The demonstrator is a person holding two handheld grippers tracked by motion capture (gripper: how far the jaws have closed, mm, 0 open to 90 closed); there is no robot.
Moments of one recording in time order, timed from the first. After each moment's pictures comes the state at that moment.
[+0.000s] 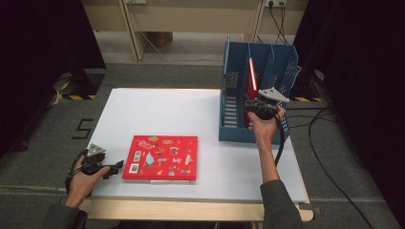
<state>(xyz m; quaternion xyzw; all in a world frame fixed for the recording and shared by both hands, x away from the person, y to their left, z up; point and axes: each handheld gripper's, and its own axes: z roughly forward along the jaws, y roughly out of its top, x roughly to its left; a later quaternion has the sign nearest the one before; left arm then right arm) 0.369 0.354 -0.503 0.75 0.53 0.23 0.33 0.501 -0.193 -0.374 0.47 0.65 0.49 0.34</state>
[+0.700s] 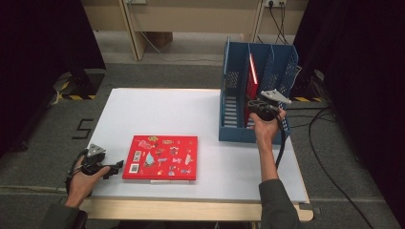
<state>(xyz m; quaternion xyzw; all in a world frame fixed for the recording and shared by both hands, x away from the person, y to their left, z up) 0.370 0.354 -0.503 0.75 0.53 0.23 0.33 0.511 -0.200 -0.384 0.50 0.64 0.50 0.31</state>
